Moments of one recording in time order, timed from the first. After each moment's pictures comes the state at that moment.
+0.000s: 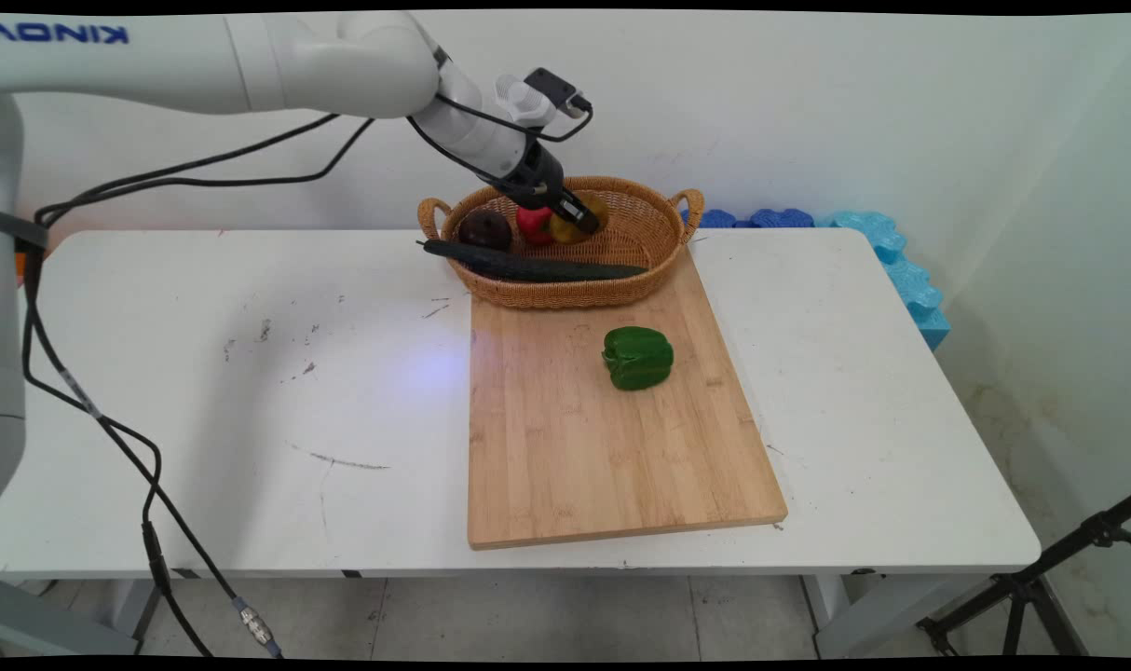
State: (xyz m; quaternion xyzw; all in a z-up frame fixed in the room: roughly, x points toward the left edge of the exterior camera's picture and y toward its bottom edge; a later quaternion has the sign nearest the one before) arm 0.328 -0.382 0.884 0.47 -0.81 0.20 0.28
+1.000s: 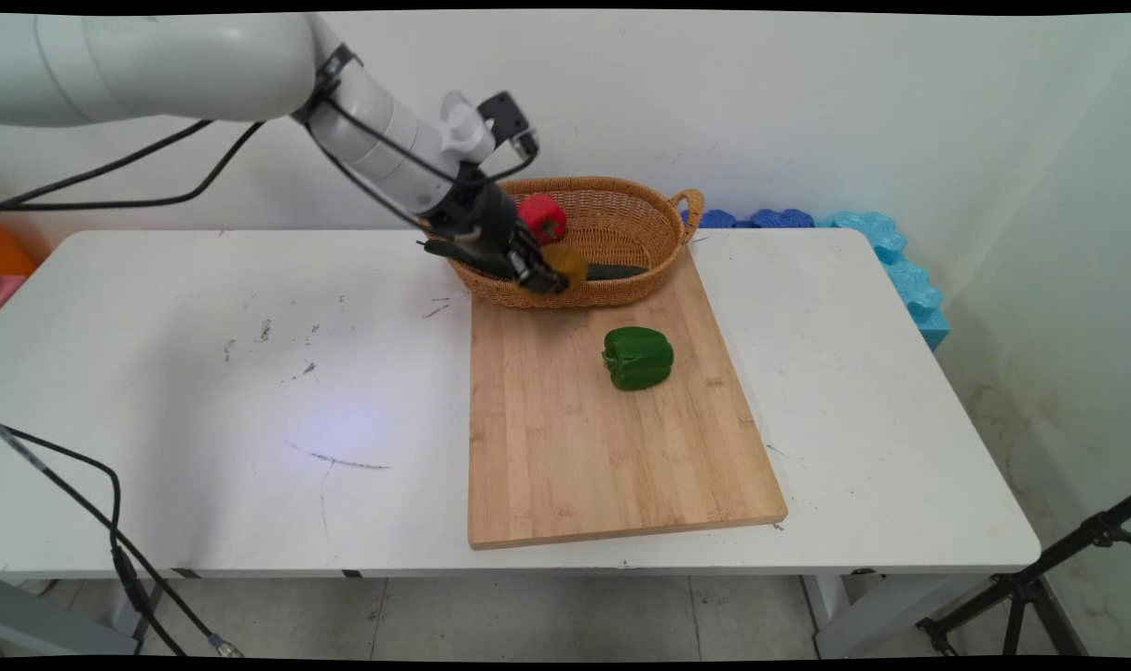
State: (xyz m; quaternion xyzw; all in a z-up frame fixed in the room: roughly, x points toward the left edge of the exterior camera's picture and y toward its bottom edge) arm 0.340 -0.259 0.918 0.35 -0.88 0.14 0.28
